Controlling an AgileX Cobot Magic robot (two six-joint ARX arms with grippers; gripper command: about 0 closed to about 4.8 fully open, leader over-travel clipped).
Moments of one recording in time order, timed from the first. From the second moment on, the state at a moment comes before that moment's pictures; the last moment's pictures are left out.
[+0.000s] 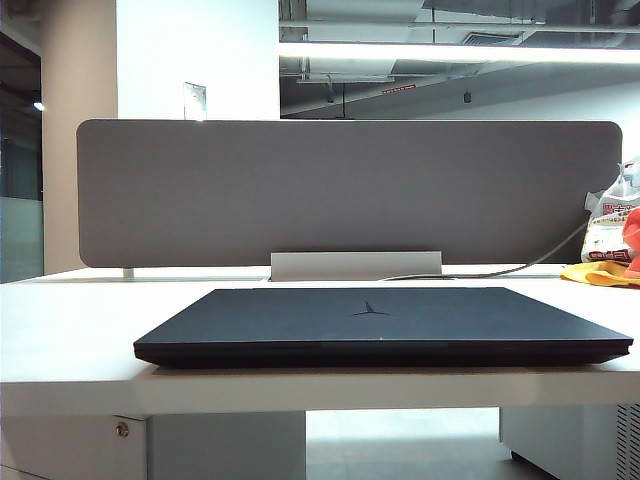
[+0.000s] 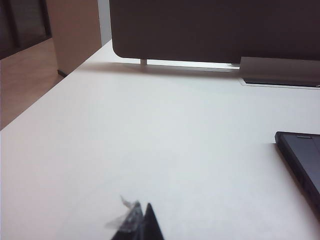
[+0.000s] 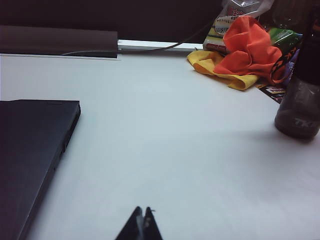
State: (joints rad) left arm 0.05 0.00 0.01 -0.03 -0.03 -0.02; right arm -0.07 0.00 0.01 -0.09 0.02 -0.02
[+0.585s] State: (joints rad) left arm 0.05 0.00 0.01 -0.03 0.00 -0.28; right arm -0.07 0.00 0.01 -0.09 0.00 0.08
